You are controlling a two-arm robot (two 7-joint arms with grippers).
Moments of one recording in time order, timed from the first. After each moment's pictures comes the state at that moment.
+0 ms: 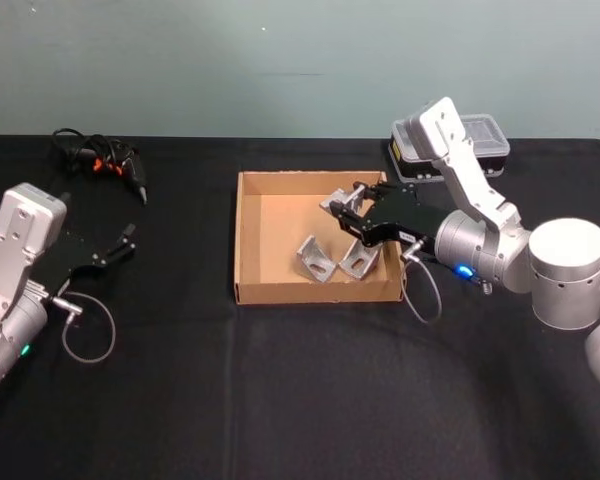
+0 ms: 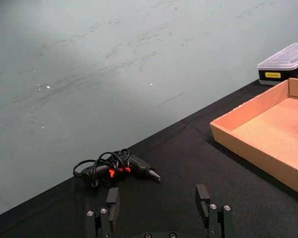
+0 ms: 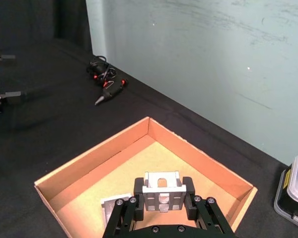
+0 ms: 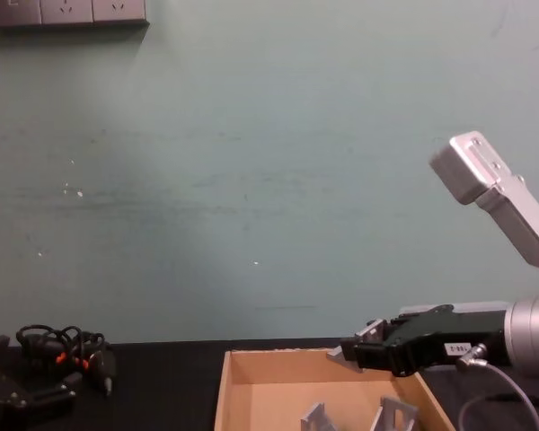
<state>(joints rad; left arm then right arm) -0.20 0.60 0.45 -1.41 -0.25 -0.12 0.03 0.51 0.34 -0.48 -1.24 0.22 0.20 0.45</state>
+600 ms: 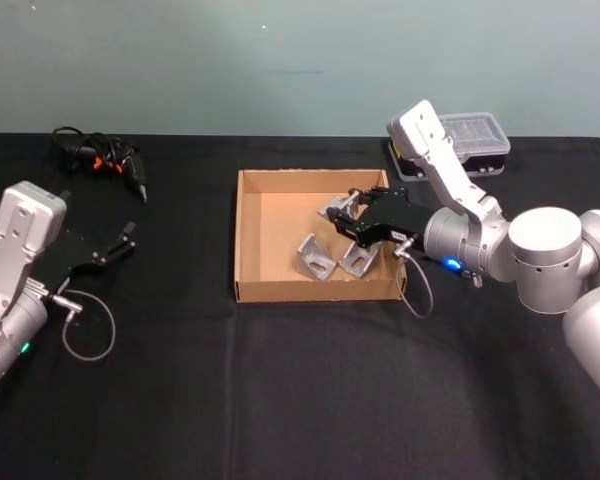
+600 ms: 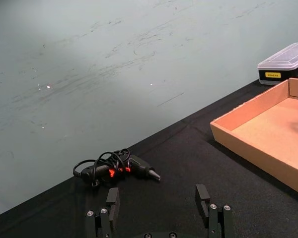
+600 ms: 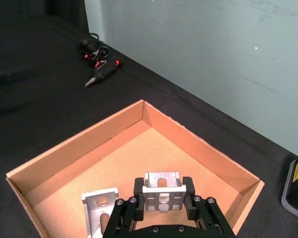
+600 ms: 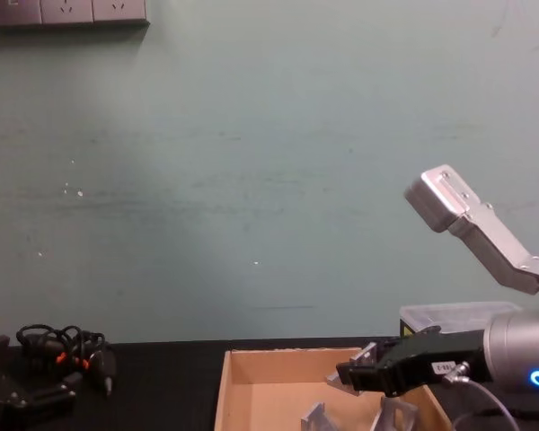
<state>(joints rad) -0.20 0.60 0.45 -1.41 -0.25 -0.12 0.03 0.60 0.28 -0.51 -1.06 0.18 0.18 0.48</state>
